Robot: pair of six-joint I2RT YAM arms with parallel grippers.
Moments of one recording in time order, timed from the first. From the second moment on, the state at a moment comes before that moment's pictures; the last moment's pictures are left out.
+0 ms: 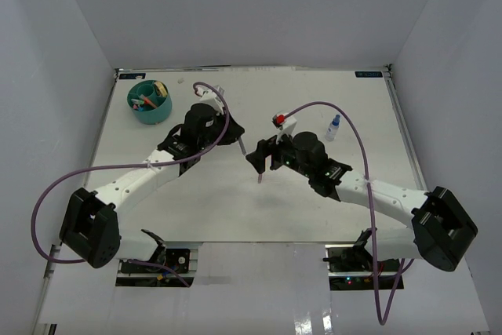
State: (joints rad) left arm -0.58 1.33 0.94 -0.02 0.05 -0.60; right arm 0.85 1.28 0.71 0.31 -0.05 0.29
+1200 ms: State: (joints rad) left arm -0.04 1.69 1.09 0.47 -0.44 -0.11; right arm 0.80 1.06 0.47 0.20 0.25 0.15
